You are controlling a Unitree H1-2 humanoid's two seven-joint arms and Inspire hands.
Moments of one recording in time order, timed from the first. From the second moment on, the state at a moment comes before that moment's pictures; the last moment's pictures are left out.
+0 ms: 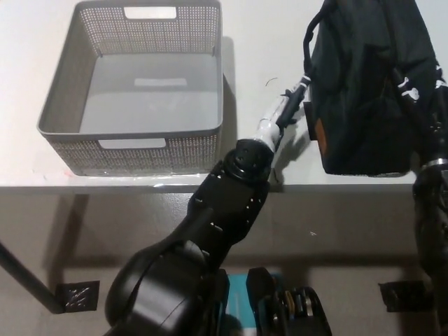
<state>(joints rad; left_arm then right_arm) -1.15 -0.20 -0.11 1.31 0.04 -0.06 0.12 -0.75 -0.16 -0.26 0.80 0.34 -0.29 0.11</state>
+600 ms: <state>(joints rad) -1.19 -0.21 -0.17 1.35 0.08 -0.06 0.10 -0.68 -0.03 -0.26 0.56 0.38 -0.23 0.05</state>
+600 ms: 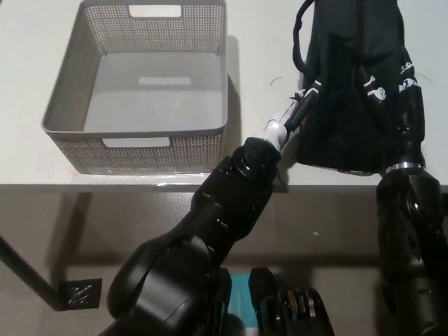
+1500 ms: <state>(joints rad) -1.32 -0.22 -0.25 1.25 0.12 -0.03 0.03 -0.70 -0.07 -0.30 0.36 0.42 -0.08 -0.07</state>
